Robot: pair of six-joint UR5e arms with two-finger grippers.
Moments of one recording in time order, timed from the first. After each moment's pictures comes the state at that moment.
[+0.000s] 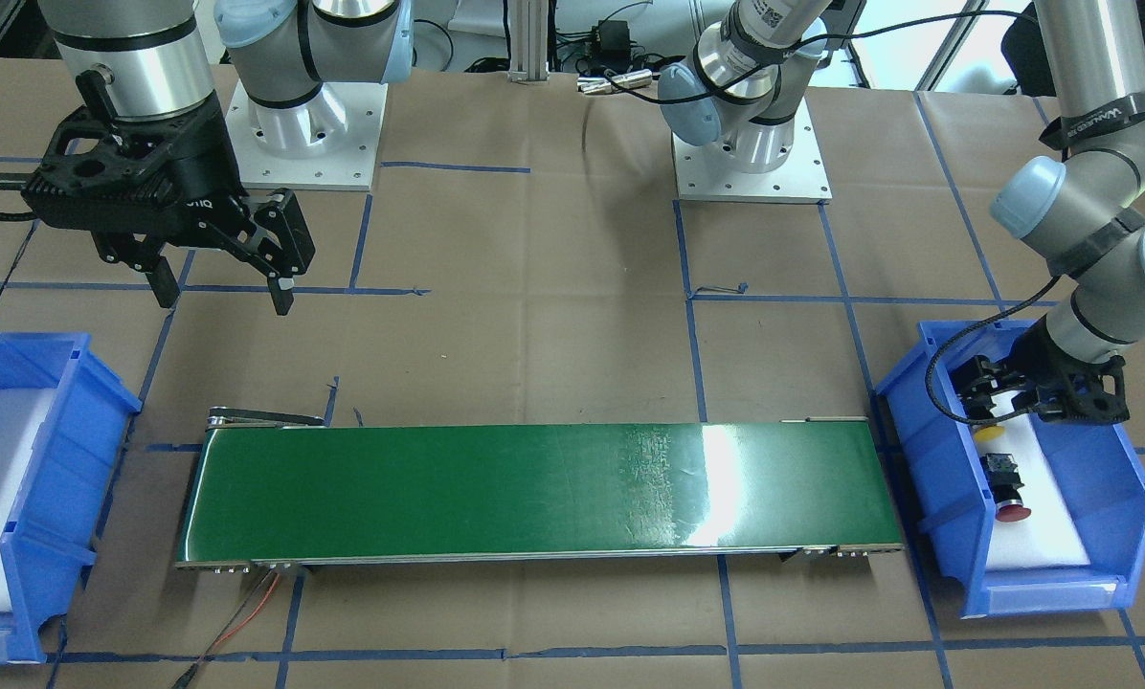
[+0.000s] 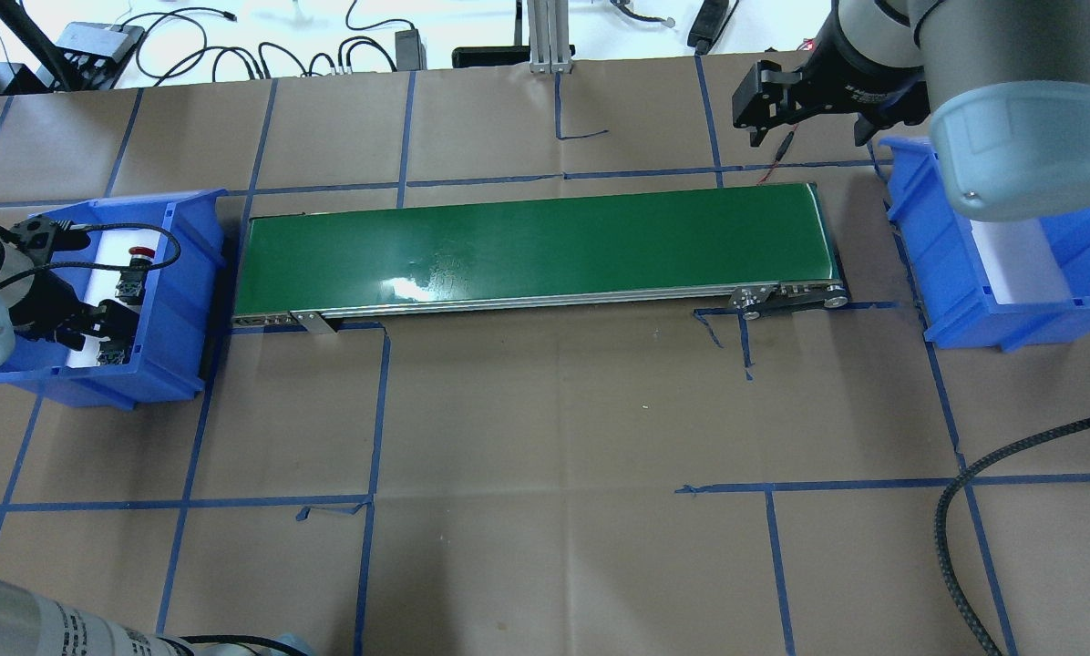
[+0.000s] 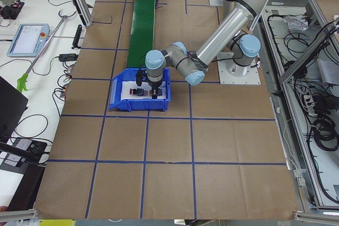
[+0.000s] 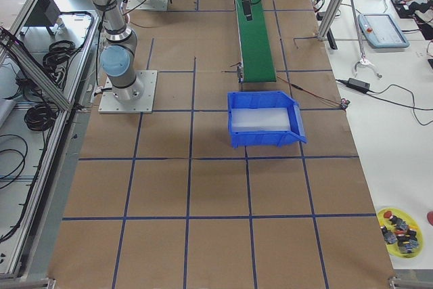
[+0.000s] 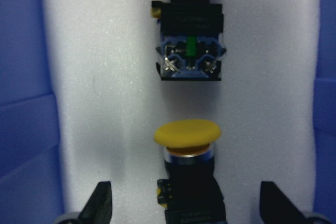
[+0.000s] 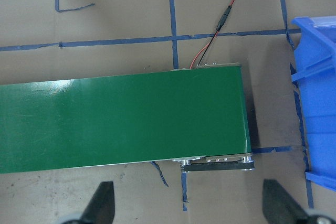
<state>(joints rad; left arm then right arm) -0.92 -1.91 -1.93 -0.87 1.54 0.68 1.60 -1.57 1.64 -1.94 -1.60 0.08</state>
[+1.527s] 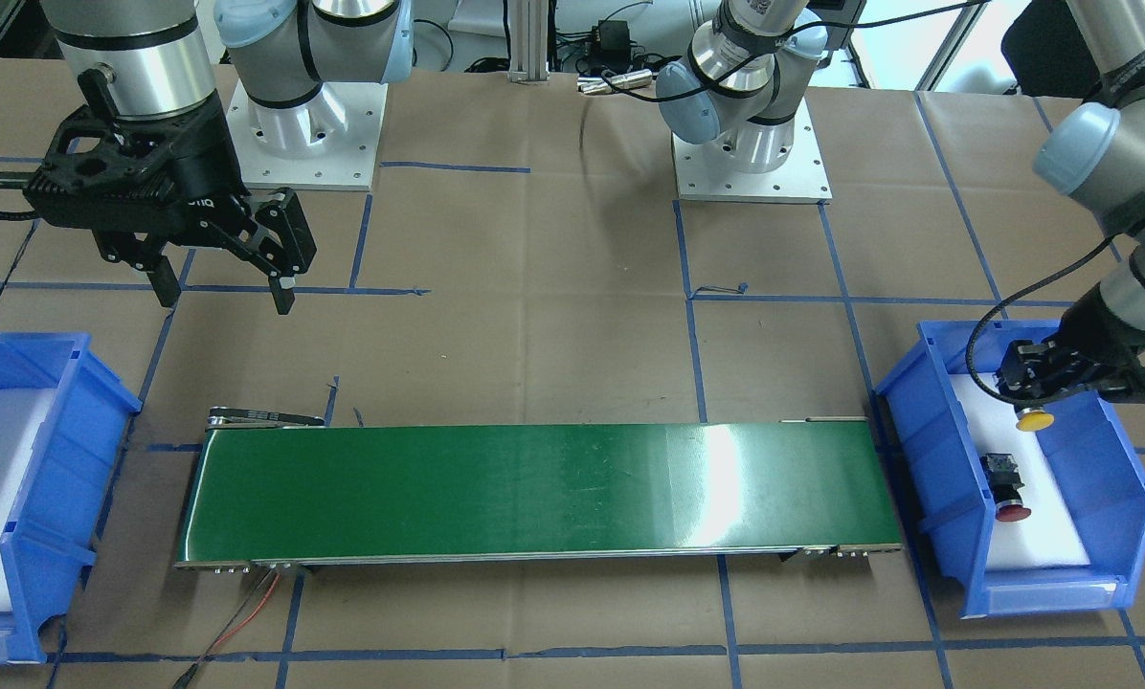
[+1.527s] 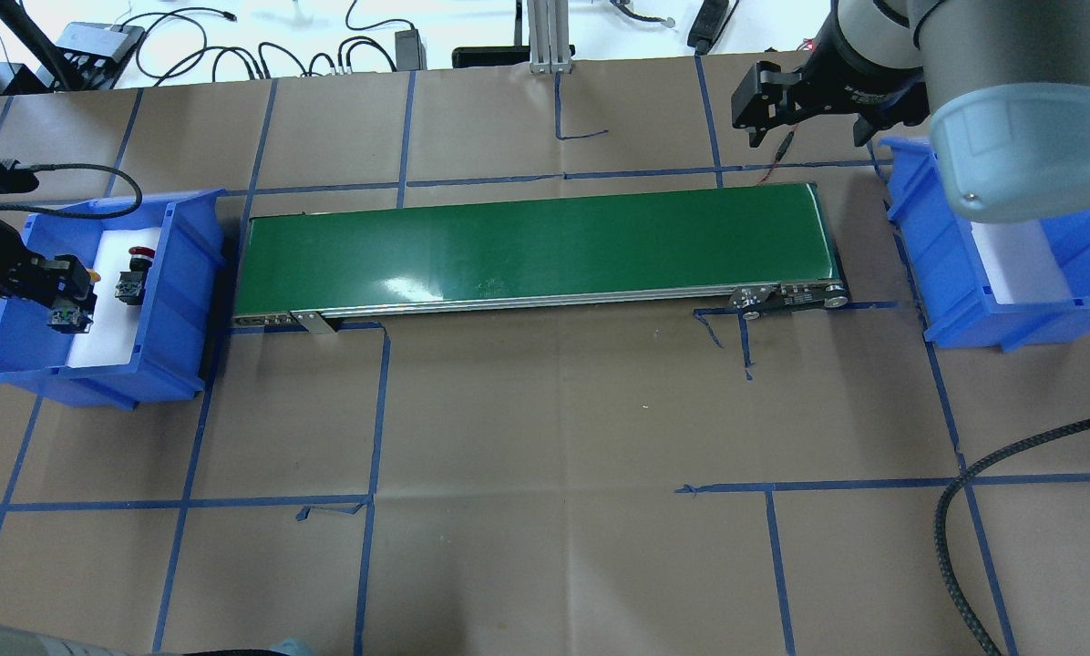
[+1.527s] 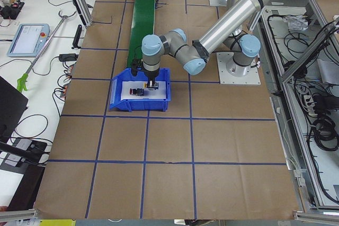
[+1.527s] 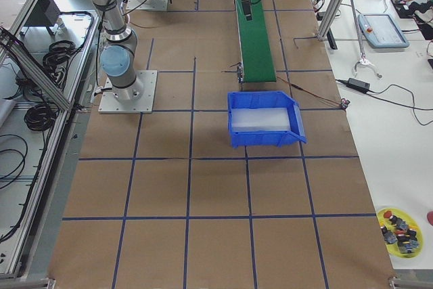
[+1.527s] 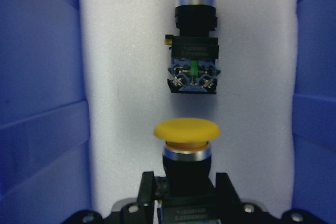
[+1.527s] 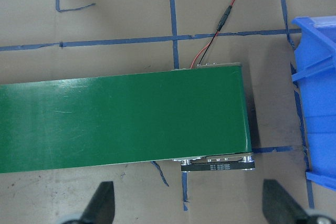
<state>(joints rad) -0.95 -1.80 -1.75 -1.13 1.54 0.64 1.60 -1.57 1.64 -1.94 -1.60 0.08</state>
